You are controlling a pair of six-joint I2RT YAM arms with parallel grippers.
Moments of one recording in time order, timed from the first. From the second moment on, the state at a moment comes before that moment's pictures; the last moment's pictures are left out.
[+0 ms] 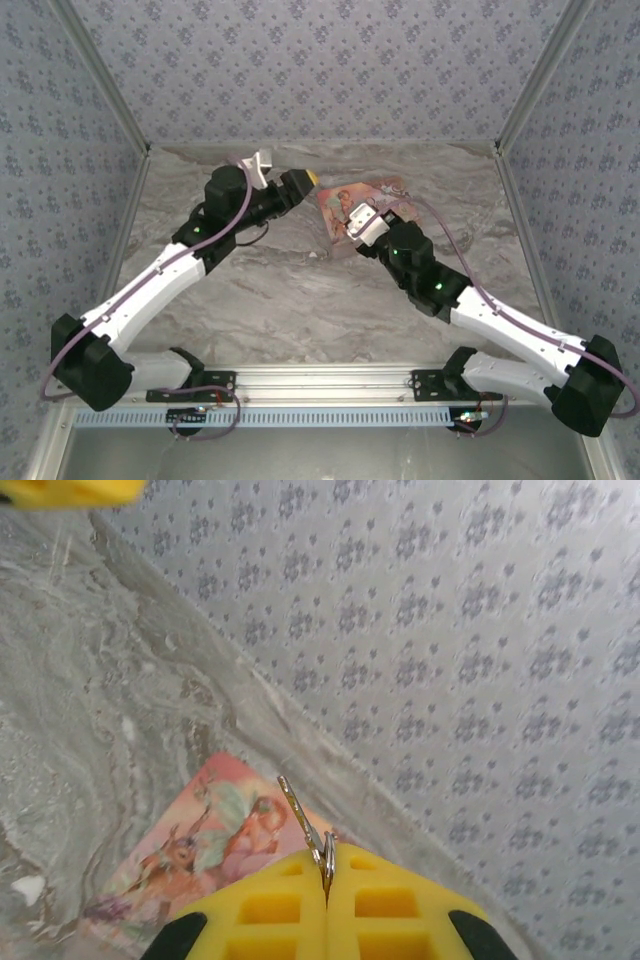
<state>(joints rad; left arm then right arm) -0.61 1.26 1.10 -0.01 0.31 -1.05 0.83 1.02 0.77 0.09 0.42 -0.54</state>
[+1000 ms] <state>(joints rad) -0.76 1.50 1.25 0.02 0.35 -1.09 0.83 1.05 0.81 0.11 0.40 -0.67</state>
